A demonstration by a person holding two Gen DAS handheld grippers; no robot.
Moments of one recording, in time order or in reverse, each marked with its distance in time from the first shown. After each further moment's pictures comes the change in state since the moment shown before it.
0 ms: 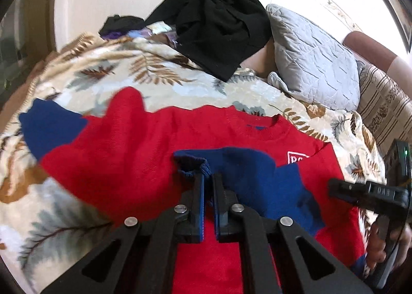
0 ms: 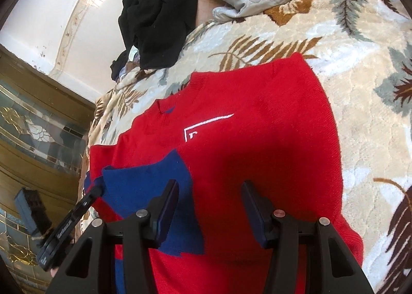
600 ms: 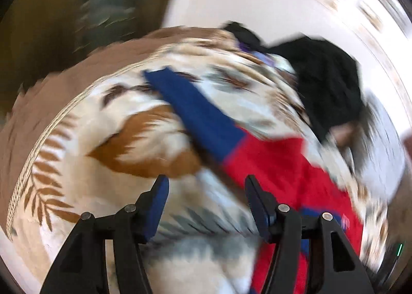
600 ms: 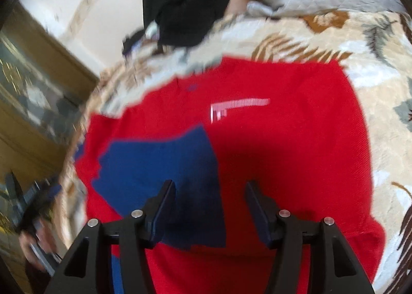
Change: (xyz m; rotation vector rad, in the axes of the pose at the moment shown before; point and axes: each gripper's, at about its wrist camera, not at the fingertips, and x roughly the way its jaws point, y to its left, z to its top) left arm -0.066 0.184 -0.019 -0.554 -0.095 0.239; right arm 0.026 0.041 -0.022 -0.204 0.031 -0.076
